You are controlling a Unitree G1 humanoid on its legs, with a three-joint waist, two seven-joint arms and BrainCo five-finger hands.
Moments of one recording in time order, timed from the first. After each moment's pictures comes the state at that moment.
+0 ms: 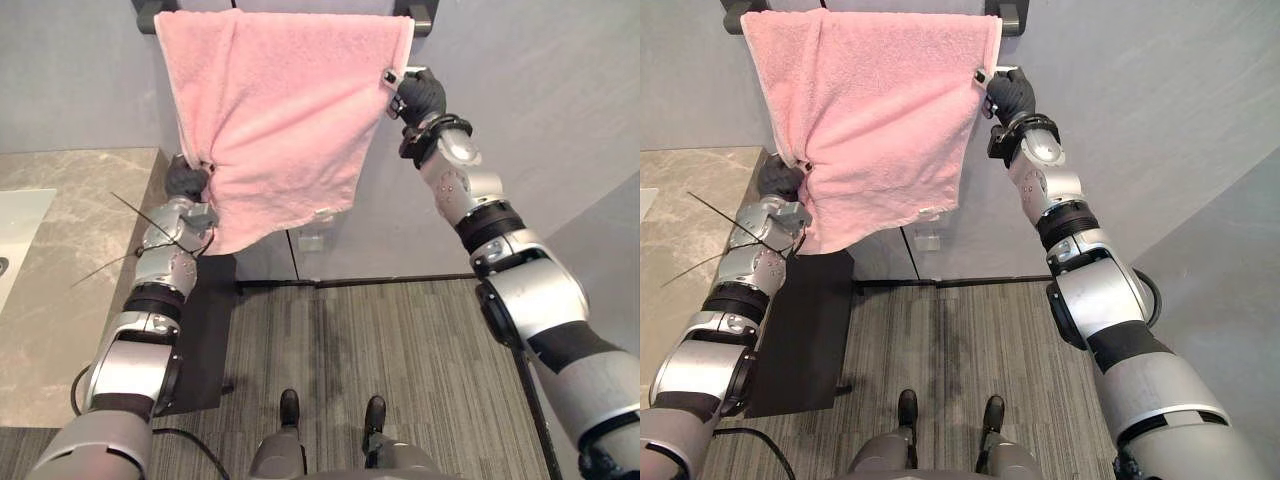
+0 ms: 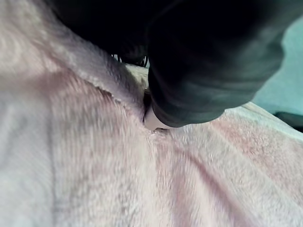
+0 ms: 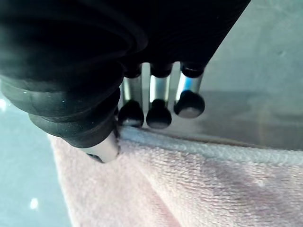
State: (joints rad) left arm -0.75 0.56 -0.04 0.84 -0.70 -0.12 -0.03; right arm -1.20 -0.30 0.27 1.01 0.72 -0.02 -0.02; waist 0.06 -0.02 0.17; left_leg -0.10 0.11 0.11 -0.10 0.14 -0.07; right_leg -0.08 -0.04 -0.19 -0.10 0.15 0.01
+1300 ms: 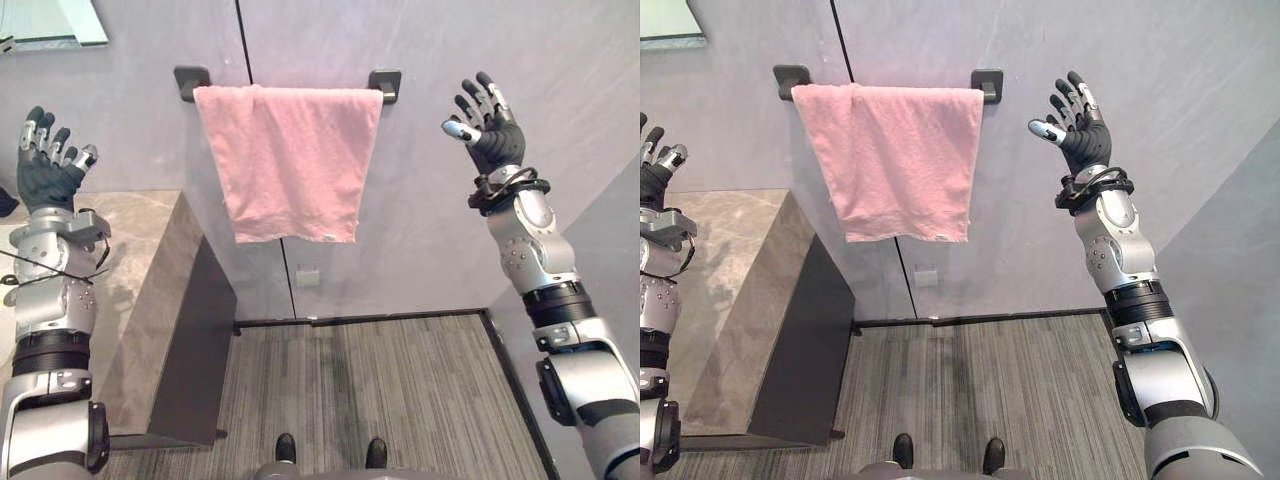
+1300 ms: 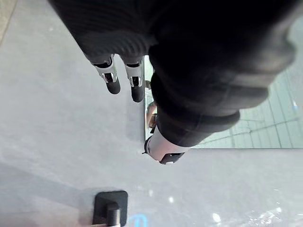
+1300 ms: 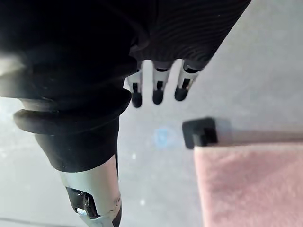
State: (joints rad) left arm -0.43 0.78 0.18 0.37 -0.67 -0.18 0.02; right arm -0.75 -0.53 0.25 0.31 0.81 -0.07 0.05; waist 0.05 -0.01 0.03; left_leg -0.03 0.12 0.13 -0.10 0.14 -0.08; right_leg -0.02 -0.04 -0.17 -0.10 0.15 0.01
